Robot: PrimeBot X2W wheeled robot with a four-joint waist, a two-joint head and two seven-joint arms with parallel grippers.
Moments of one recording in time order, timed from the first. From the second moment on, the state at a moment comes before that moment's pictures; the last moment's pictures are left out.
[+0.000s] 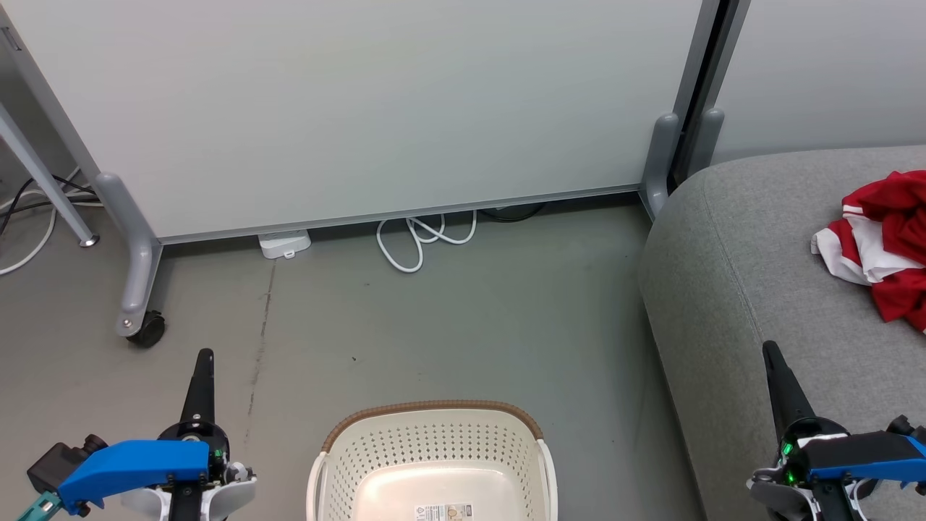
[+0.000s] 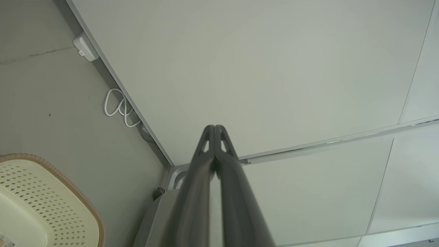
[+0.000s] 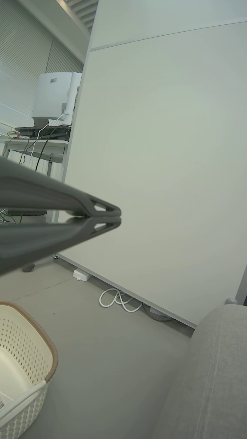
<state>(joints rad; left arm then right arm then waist) -0.08 0.05 0.09 0.26 -1.35 -0.12 0.05 -0.08 -0.05 -0.10 0.24 1.35 0.13 0.05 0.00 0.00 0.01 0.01</state>
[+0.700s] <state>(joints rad) -0.10 0.05 0.11 0.25 -1.51 -0.12 0.09 -0.09 -0.05 -0.11 0.24 1.51 0.13 0.09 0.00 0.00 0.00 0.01</state>
